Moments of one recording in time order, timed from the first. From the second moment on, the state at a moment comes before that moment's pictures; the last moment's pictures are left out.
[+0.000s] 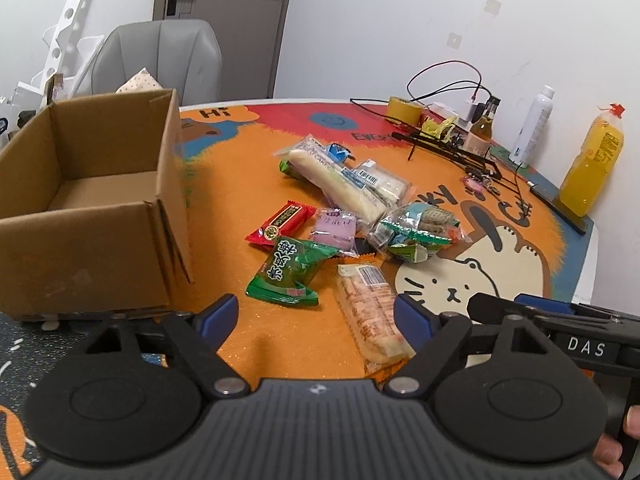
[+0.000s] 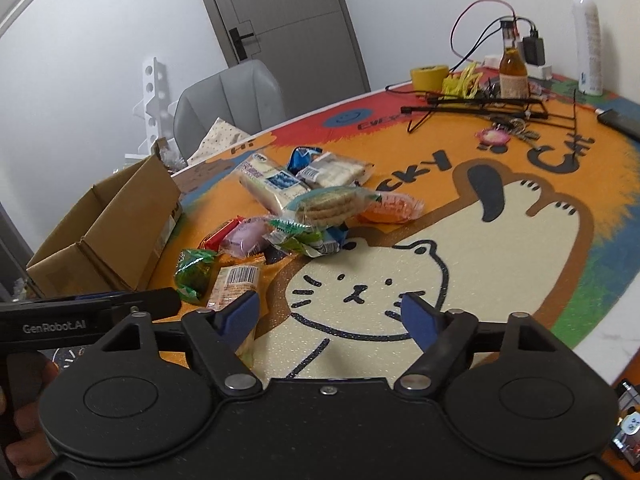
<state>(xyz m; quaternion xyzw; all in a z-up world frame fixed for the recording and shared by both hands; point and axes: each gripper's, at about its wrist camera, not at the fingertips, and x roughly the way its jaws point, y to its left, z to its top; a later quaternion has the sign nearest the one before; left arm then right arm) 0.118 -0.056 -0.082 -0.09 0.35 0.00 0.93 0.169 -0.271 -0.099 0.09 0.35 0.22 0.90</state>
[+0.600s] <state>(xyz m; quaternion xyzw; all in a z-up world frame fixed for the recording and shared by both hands) 0.141 -0.035 -0.100 -0.10 0.36 0.04 0.93 0.184 -0.217 -0.110 0.08 0.38 0.28 0.88</state>
